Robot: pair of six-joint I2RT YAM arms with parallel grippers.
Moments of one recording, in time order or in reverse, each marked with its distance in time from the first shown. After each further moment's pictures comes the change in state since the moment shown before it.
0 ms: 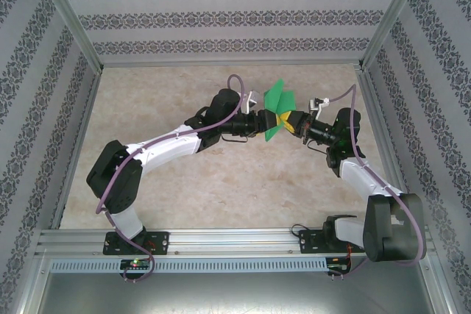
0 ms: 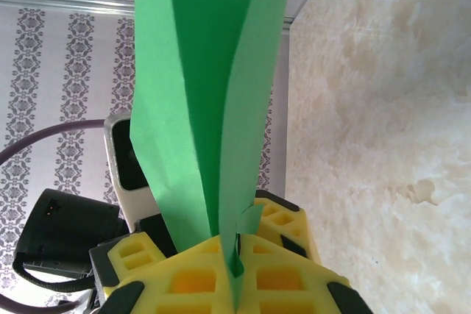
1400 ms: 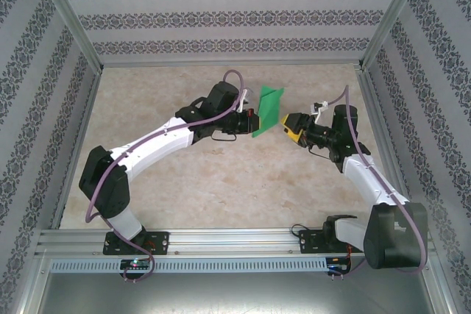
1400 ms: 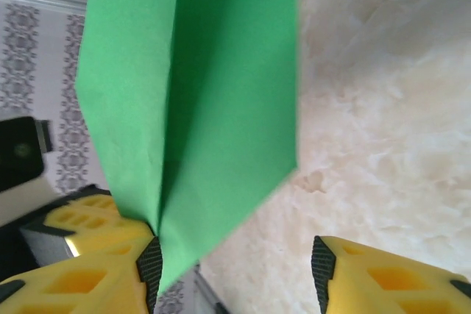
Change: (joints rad) left arm 0.013 -0.063 0.180 -0.571 -0.245 0.370; right arm -0.002 -0.051 0.111 -0.578 0.132 -0.459
